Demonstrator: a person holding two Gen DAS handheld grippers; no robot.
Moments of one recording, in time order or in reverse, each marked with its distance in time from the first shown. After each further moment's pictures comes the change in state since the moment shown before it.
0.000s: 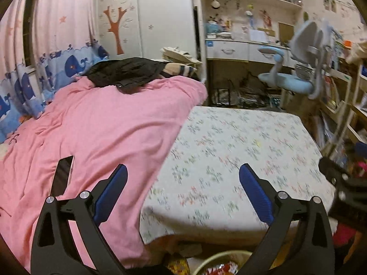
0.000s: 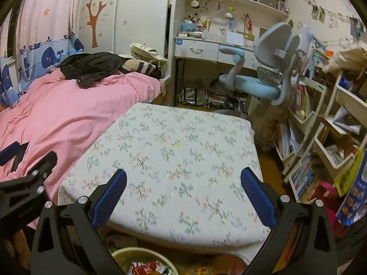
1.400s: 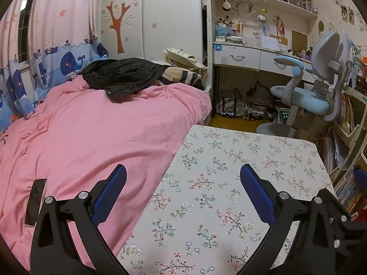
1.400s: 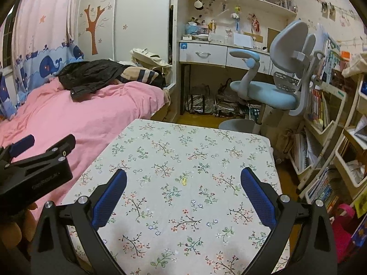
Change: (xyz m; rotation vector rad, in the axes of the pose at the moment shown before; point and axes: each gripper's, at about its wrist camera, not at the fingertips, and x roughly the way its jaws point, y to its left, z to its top) left arm 0.129 -0.024 0.071 -0.059 -0.012 -0.005; right arm 0.083 -0.006 0.050 0.037 -0.025 0.058
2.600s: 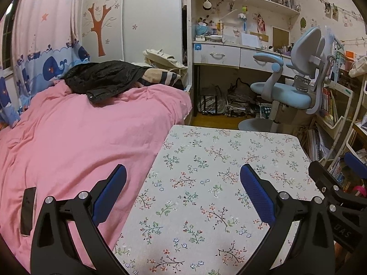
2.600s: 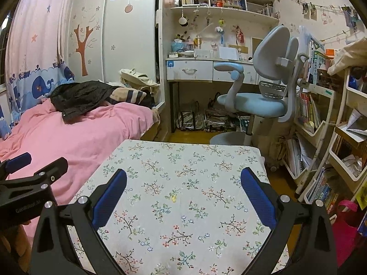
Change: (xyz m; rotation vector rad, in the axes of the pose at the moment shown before) left arm -0.015 -0.009 0.001 0.046 -0.002 -0.108; right arm -0.006 -0.017 0.000 0.063 -0.123 -0.046
